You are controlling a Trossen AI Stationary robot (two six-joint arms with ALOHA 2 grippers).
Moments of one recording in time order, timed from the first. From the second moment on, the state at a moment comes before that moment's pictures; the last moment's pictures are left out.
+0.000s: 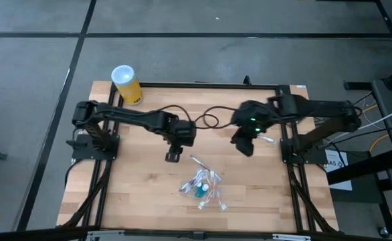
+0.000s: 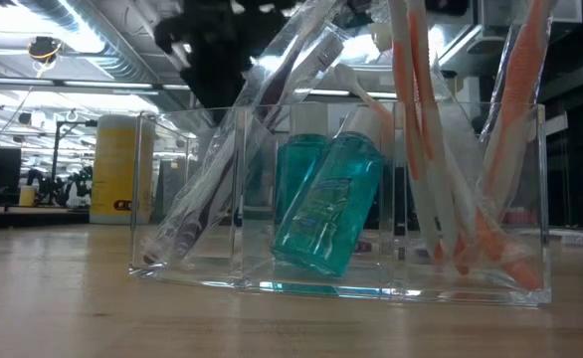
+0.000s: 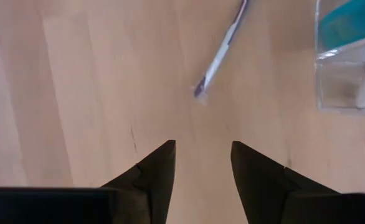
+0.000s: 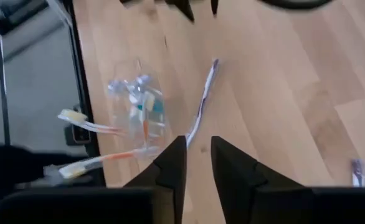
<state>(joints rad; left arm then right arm) 0.00 1.71 1.36 -0.90 0.05 0.12 0.10 1.38 1.56 -1.13 -0.12 0.50</state>
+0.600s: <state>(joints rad) 0.05 1.99 1.36 -0.68 0.26 0.23 0.50 1.17 1.56 -1.10 0.32 0.96</state>
